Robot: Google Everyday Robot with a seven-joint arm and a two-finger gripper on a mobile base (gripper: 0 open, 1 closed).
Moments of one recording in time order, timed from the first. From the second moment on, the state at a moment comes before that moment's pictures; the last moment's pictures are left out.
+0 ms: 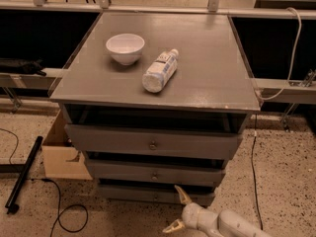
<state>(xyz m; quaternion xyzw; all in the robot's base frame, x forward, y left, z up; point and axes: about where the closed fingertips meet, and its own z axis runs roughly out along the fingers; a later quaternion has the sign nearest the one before) 0.473 -0.052 0.294 -0.55 0.62 0.18 0.54</state>
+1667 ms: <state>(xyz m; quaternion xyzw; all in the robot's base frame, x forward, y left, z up) 0.501 -0.069 0.261 -0.54 0.65 0.16 0.51</state>
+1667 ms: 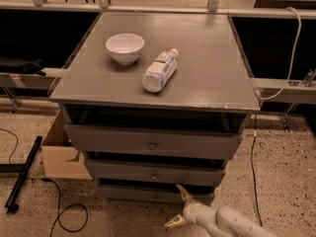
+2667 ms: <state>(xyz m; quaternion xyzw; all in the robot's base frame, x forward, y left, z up) 0.491 -0.062 0.214 -0.51 0.68 0.19 0.49</state>
